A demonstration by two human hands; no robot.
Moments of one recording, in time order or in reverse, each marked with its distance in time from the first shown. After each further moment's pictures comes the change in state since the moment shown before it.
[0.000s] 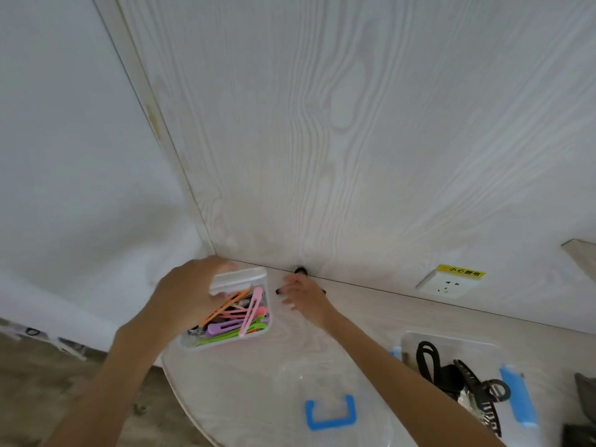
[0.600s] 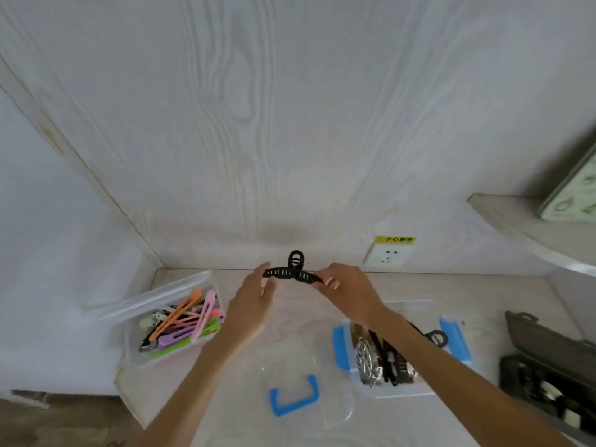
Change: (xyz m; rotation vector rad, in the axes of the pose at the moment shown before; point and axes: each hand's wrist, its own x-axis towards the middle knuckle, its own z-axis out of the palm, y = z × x) left_hand 0.020 0.129 0.100 -0.571 -0.110 -0.014; right_hand -0.077 0.032 -0.133 -0.653 0.353 -0.349
